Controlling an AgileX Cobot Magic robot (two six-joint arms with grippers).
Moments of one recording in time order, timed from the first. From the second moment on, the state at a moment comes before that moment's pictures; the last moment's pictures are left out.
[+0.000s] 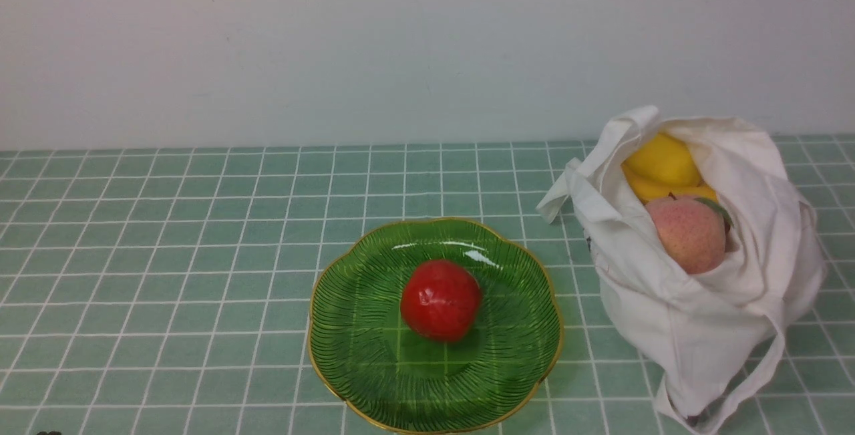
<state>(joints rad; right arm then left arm) 0.45 -0.02 -0.58 -0.08 0.51 0.15 -0.02 -0.01 0.03 -0.10 0.38 0.07</state>
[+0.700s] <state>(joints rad) -0.01 -0.02 0.02 -0.10 0.40 -0.03 -0.02 -0.01 0.03 -0.10 0.38 0.07</state>
